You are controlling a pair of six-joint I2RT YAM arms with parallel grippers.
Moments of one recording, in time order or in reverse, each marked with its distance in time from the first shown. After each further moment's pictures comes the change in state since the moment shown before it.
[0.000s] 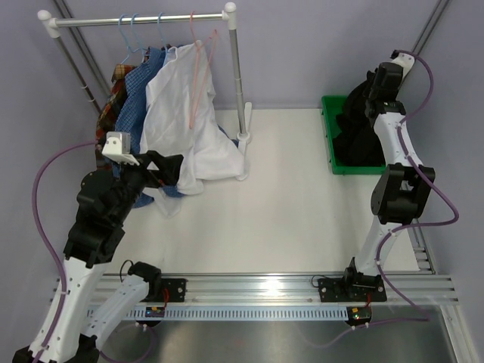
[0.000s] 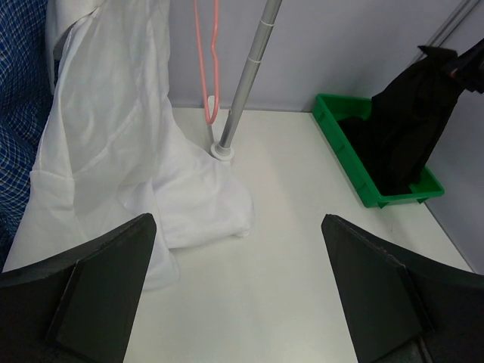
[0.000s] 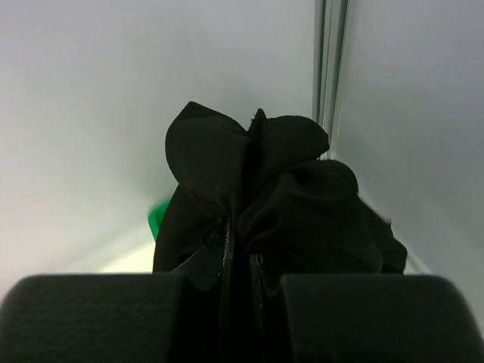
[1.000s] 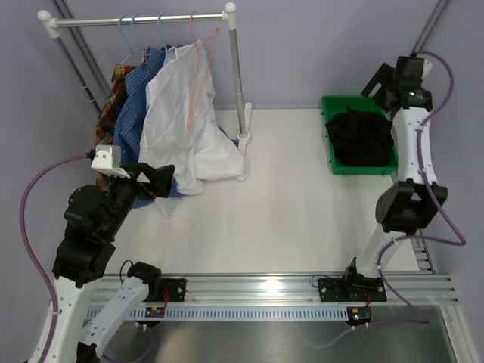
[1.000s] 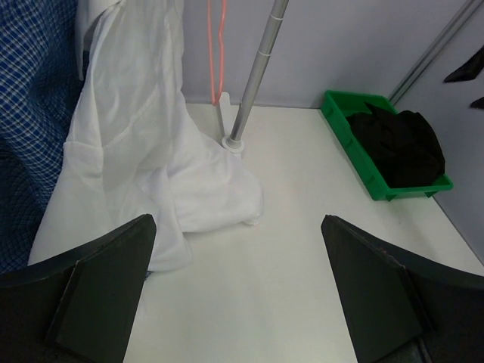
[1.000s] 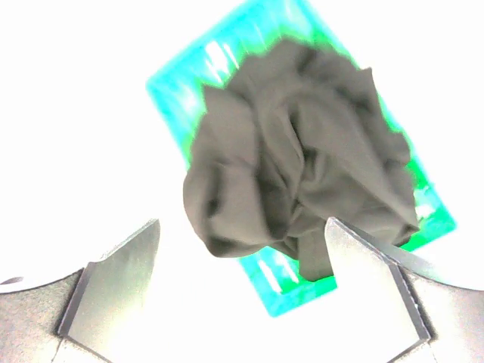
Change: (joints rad) left arm 0.000 -0.101 0.000 -0.101 -0.019 0.018; right arm -0.053 0.009 0.203 -0.672 -0.179 0.196
